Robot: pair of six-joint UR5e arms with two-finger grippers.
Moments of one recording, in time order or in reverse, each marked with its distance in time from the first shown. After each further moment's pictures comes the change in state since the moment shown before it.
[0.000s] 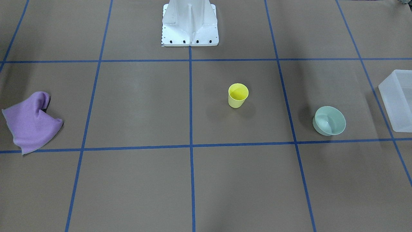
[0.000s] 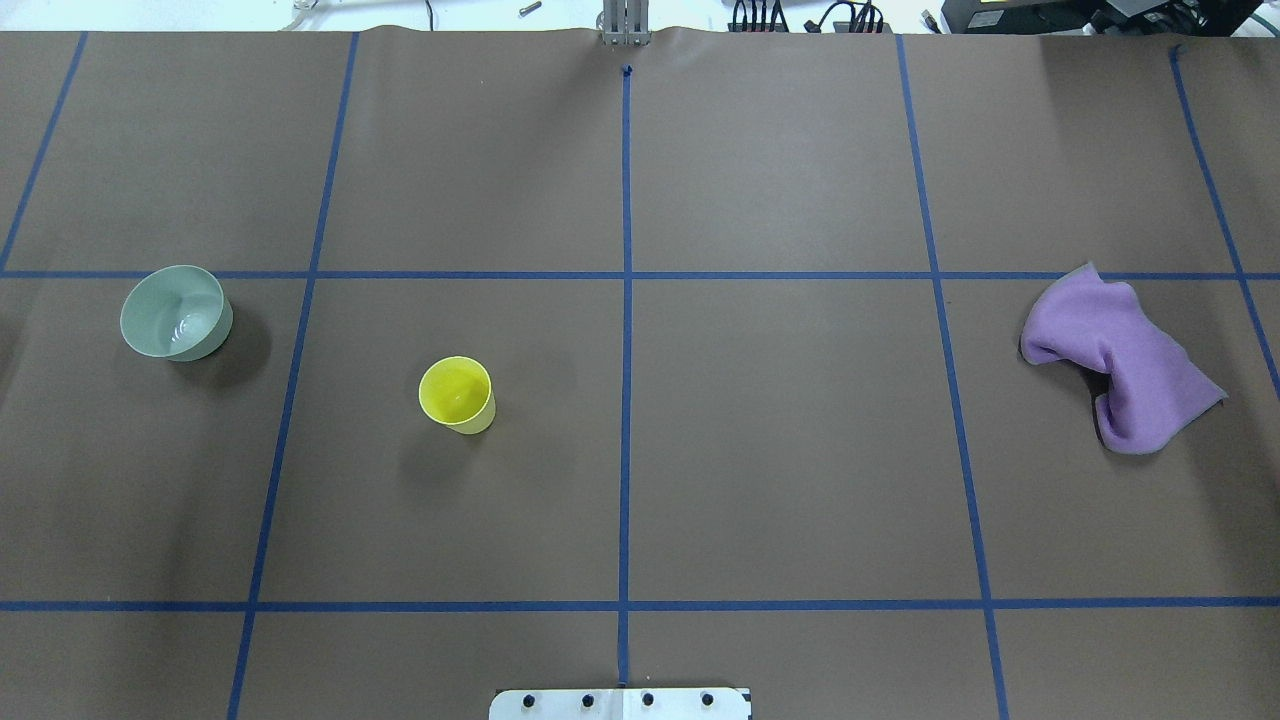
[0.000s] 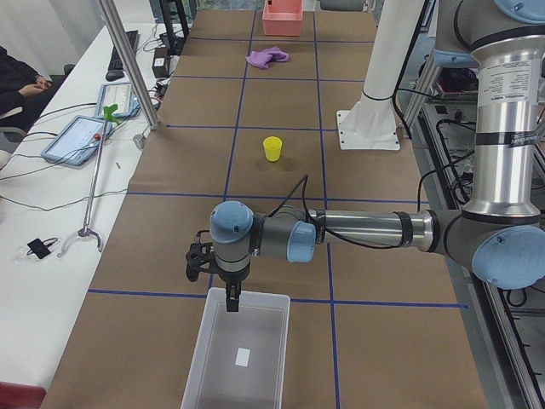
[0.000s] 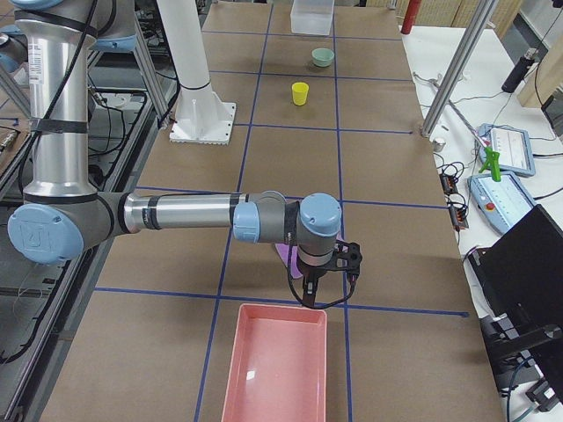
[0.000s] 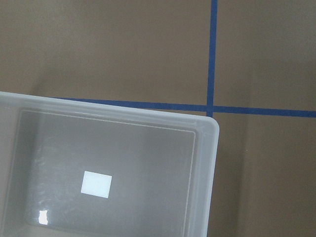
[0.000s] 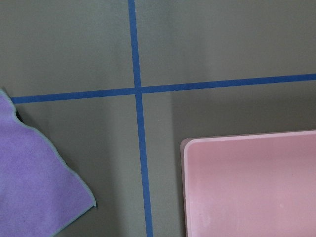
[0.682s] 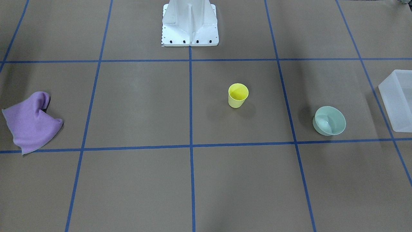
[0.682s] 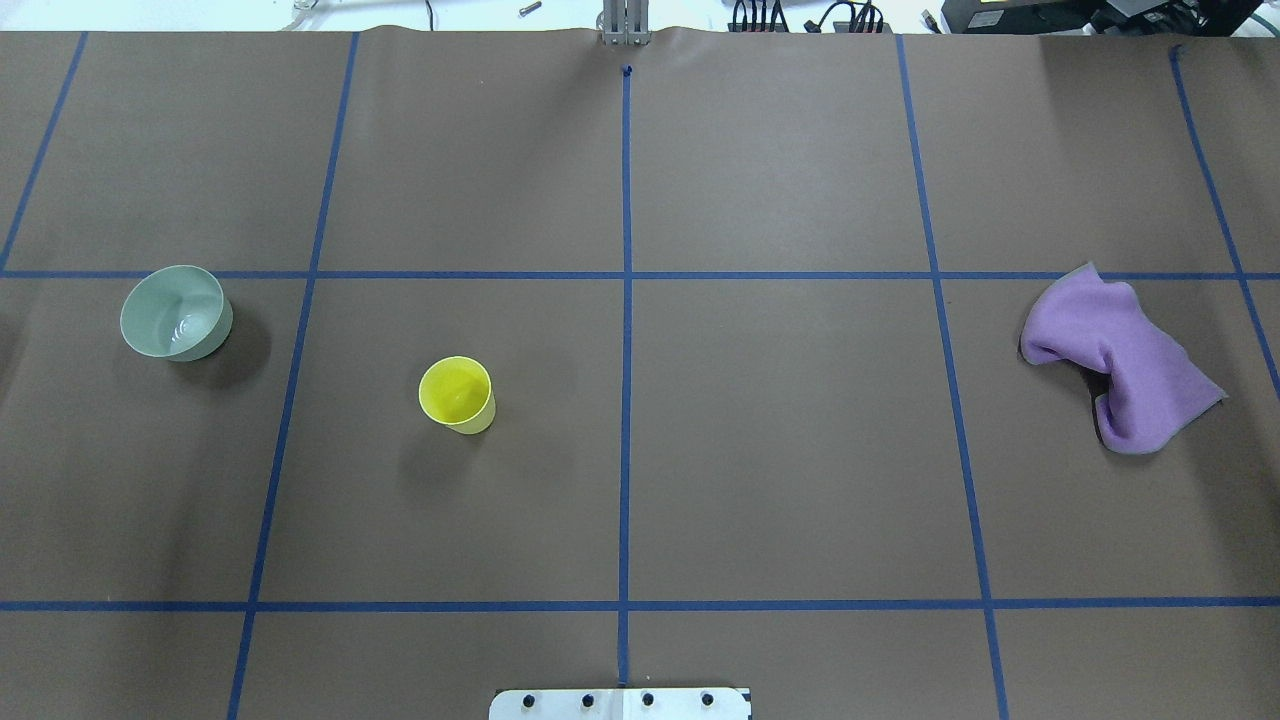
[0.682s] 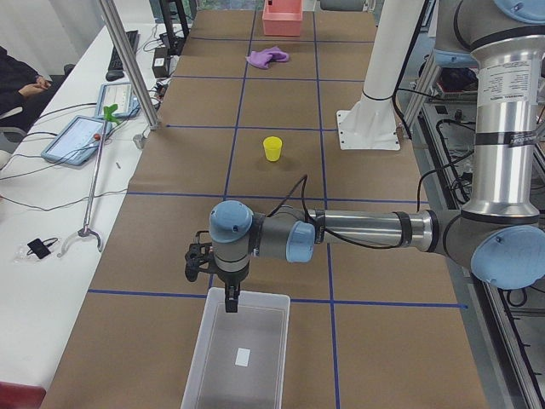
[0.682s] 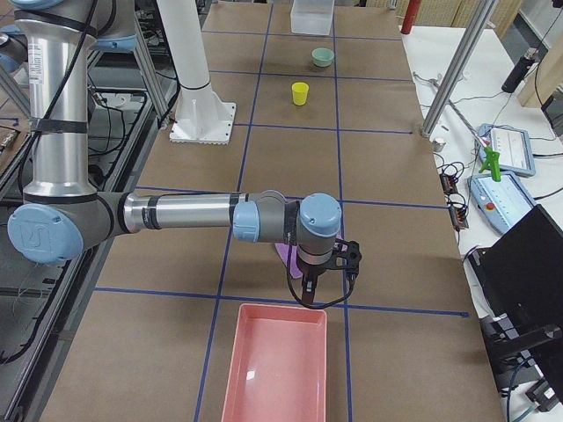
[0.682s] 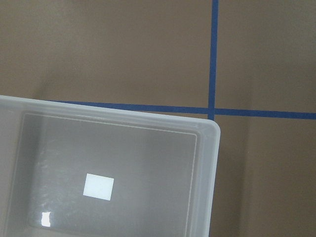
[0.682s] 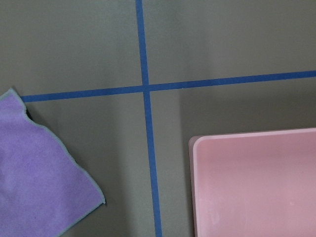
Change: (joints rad) left arm 0.001 -0.003 0.003 -0.003 0.002 0.000; right arm 0.000 0.000 0.003 -0.007 0.034 0.002
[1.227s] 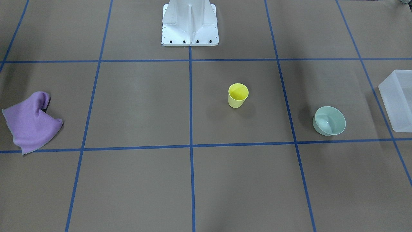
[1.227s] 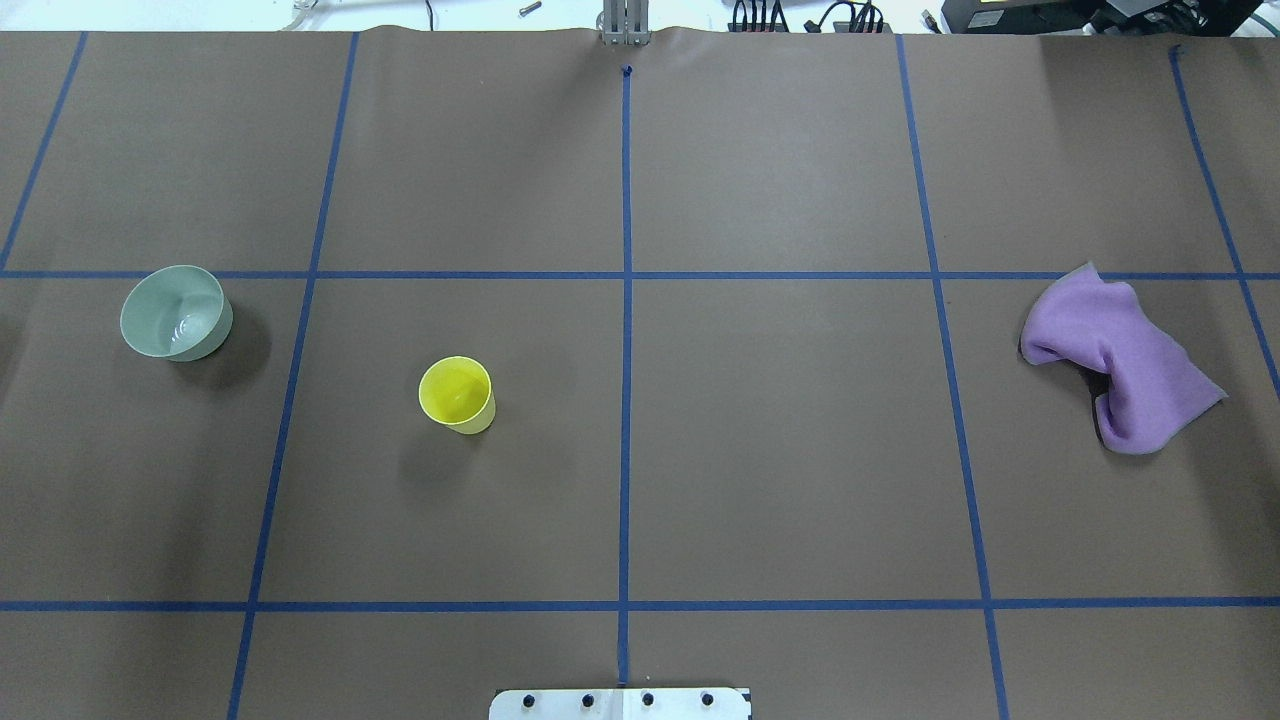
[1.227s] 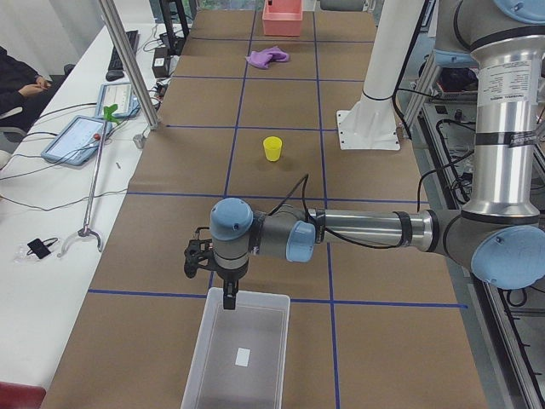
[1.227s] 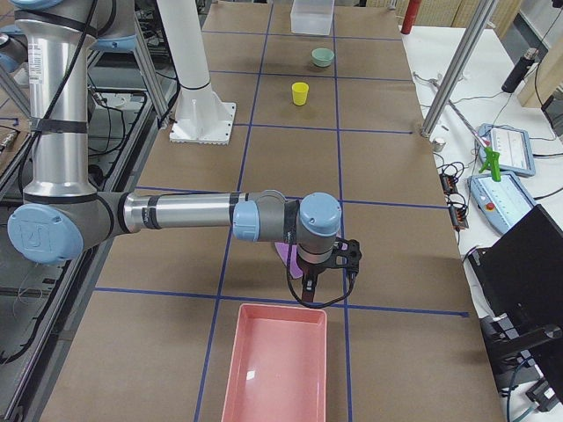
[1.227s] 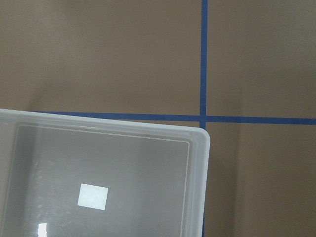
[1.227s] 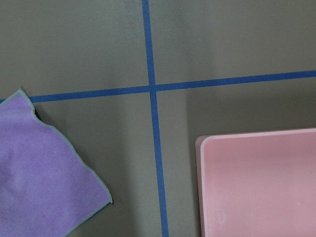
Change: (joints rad) left arm 0.001 0.003 -0.004 -0.050 -0.007 -0.011; right arm 0.000 -0.001 0.010 0.000 0.010 0.004
